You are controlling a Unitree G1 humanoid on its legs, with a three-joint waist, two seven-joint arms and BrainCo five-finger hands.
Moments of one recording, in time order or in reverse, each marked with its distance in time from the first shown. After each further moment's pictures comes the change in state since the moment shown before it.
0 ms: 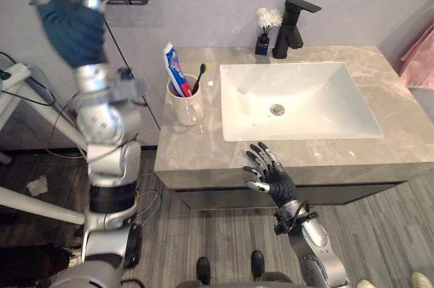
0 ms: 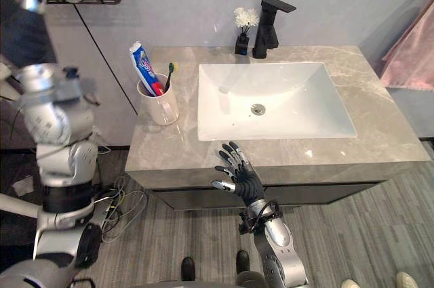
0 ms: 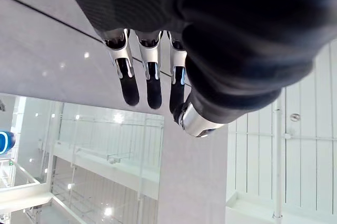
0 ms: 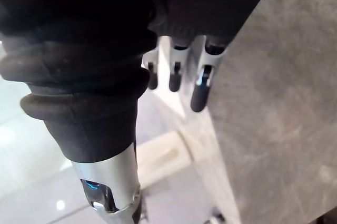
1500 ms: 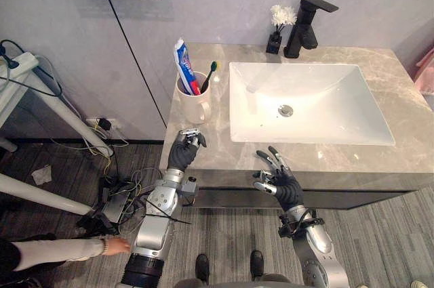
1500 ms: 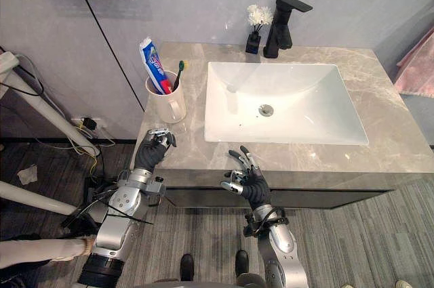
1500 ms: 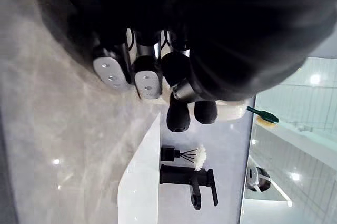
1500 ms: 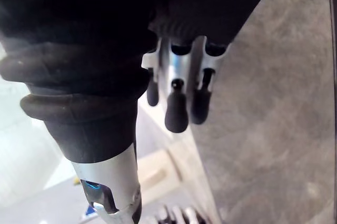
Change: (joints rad) left arm 0.412 -0.202 -0.270 0.328 0.174 0.179 -0.236; right arm 0.048 0.066 -0.087 0.003 -0.046 0.008 -0.005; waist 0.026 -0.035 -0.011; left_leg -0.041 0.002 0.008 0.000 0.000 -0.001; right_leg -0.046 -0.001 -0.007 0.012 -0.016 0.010
